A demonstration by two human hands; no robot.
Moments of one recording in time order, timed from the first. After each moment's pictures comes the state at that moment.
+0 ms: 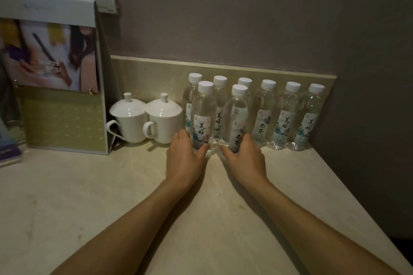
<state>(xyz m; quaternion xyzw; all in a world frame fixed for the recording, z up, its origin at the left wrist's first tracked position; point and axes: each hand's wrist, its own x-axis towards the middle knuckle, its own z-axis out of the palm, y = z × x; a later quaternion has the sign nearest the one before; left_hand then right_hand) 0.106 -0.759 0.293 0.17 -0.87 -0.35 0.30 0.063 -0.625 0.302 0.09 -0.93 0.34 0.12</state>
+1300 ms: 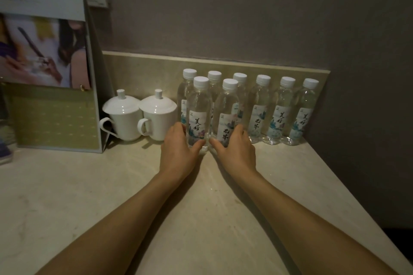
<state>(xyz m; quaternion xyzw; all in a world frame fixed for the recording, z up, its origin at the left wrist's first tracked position) 0.100 -0.769 0.289 0.12 -0.86 -0.38 0.32 0.062 -0.640 0.306 0.08 -0.93 0.32 0.14</state>
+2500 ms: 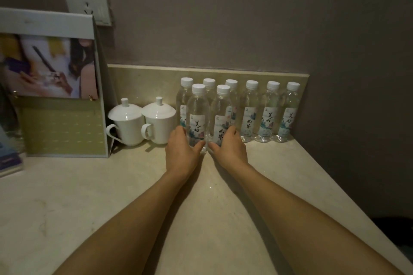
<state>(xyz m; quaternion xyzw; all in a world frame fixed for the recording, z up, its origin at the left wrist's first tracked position) 0.105 -0.761 0.296 0.14 -0.85 -0.40 0.31 0.069 -0.646 0.314 0.05 -0.94 0.33 0.09</state>
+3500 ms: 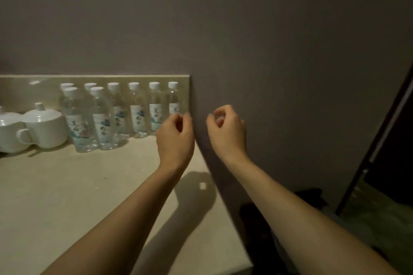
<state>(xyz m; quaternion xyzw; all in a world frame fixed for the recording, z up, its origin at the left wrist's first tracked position) 0.164 -0.451 0.369 0.02 -0.75 -0.57 0.35 0.153 -0.345 0.384 0.07 -0.83 0.46 0.32</state>
